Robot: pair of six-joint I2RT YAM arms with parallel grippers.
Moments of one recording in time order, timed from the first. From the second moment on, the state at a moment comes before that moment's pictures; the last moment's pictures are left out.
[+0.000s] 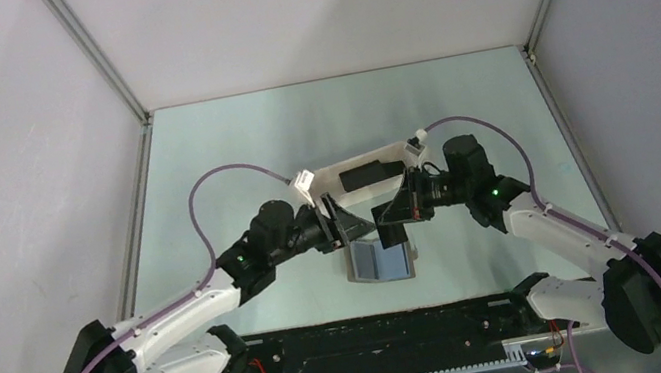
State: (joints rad) left arm -0.84 1.05 0.59 0.11 0.20 -0.99; right arm 0.48 1.13 0.67 -0.06 -0.76 0.78
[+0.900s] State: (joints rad) left arm -0.88 1.15 0.47 0.66 0.38 -1.11; right arm 0.41 1.07 0.67 0.15 -0.91 1.03
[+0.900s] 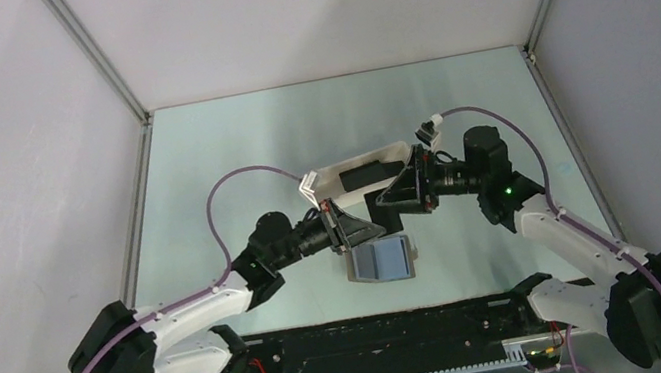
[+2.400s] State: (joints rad) left arm -0.90 1.17 0.45 0.72 0.41 -1.10; right arm 0.35 0.98 0.66 -0.15 -1.04 0.79
